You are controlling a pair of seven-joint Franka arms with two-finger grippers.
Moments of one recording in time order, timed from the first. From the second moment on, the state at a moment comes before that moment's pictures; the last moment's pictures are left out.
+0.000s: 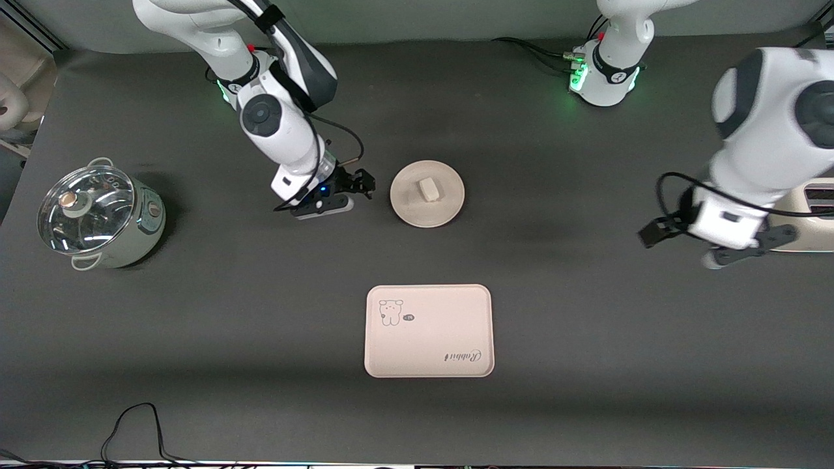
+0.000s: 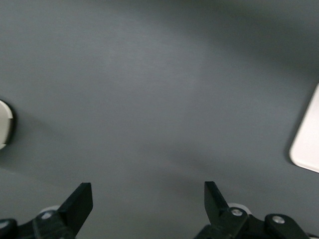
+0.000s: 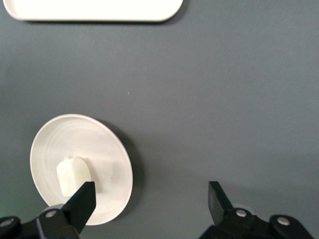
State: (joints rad) left arm 0.27 0.08 -0.39 -1.81 0.09 1.88 -0.48; right arm 0.15 0.14 0.50 -2.26 0.18 2.48 0.44
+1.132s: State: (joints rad) left arm -0.05 0.03 0.01 -1.73 0.05 1.74 -0.23; right arm 0.17 0.53 0.59 -2.23 -0.52 2.70 1.14
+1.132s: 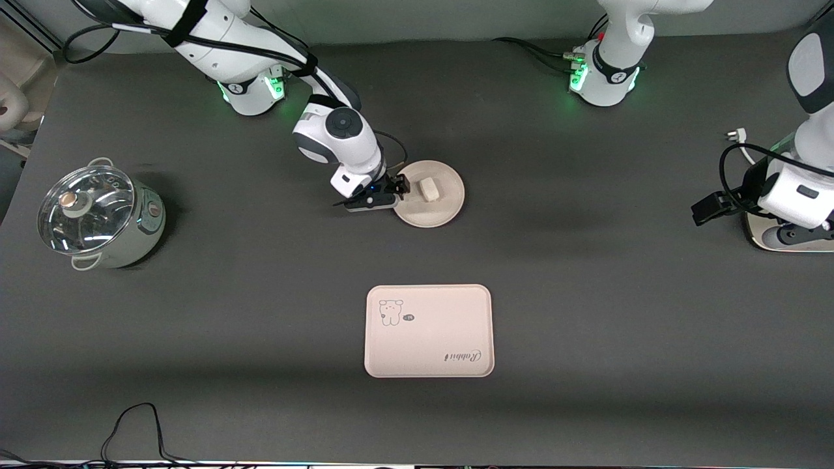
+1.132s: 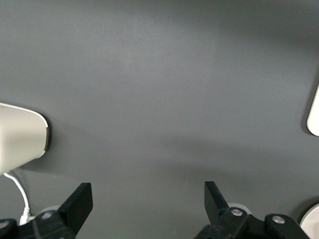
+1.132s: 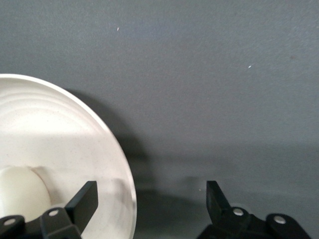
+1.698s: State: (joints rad) left arm 0.00 0.03 -0.06 -1.71 0.06 1.73 -0.18; right arm 0.17 0.53 0.60 -2.22 -0.52 2.71 1.14
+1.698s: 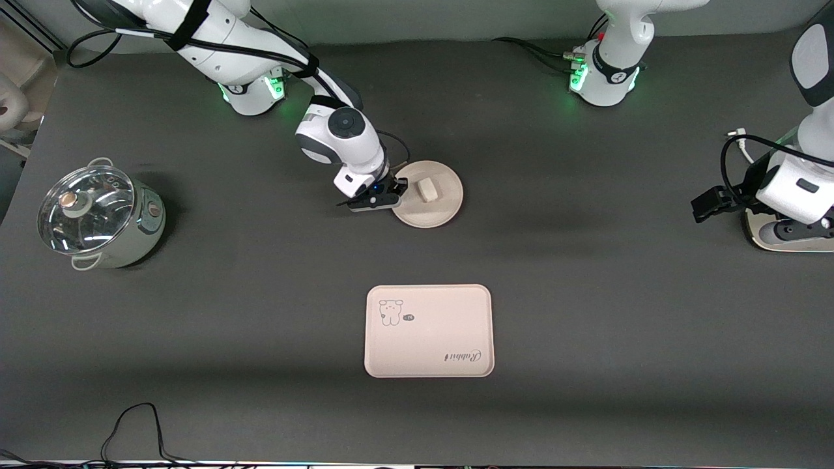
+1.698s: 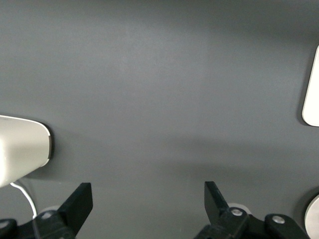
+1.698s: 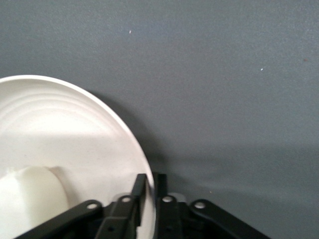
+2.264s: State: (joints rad) left arm -0.05 0.03 0.04 -1.67 0.06 1.73 -0.06; right arm 0.16 0.53 0.61 -2.15 -0.51 2.69 1.14
